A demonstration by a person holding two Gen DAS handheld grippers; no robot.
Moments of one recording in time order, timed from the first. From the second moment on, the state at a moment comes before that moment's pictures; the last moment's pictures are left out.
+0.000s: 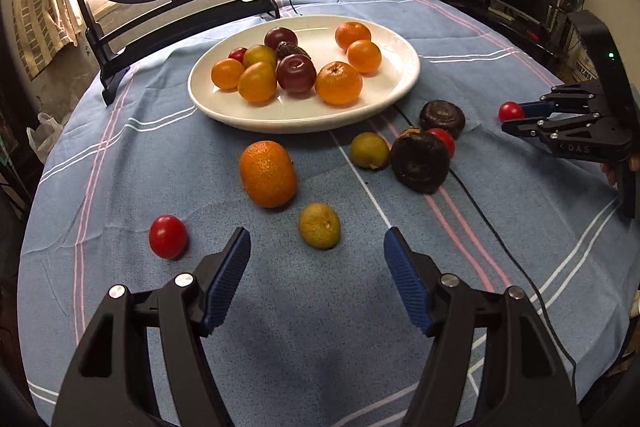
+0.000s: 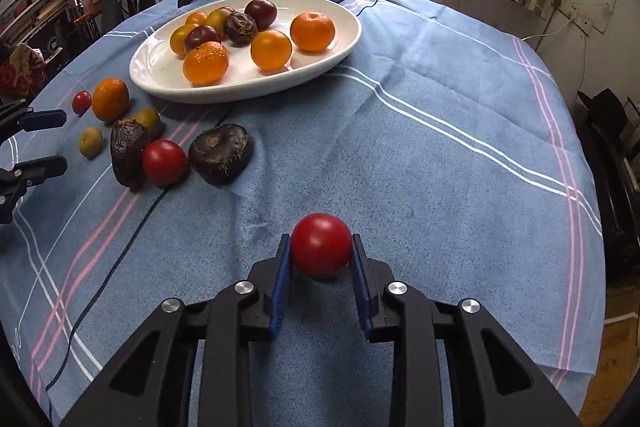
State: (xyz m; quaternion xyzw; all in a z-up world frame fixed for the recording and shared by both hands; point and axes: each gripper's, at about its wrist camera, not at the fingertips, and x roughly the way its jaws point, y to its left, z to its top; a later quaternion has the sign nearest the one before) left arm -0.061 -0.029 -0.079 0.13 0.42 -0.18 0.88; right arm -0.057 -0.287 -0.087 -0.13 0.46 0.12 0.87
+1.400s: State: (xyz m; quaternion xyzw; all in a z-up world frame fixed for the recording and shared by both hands) left arm 0.054 -0.063 0.002 0.10 0.33 -0.15 0.93; right arm 0.032 -0.184 0.018 -0.10 0.35 0.21 0.91
